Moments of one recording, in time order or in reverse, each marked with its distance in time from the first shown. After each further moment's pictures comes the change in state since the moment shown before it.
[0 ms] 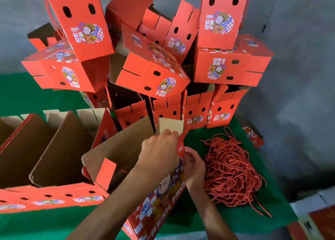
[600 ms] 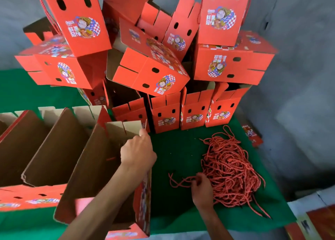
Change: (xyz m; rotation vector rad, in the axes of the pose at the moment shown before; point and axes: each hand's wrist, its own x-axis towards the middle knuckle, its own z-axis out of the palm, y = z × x) left_hand 0.009 -0.045 0.024 -0.024 -0.147 -0.423; right_hand -0.022 0.073 -0.062 -0.617 -0.006 0.203
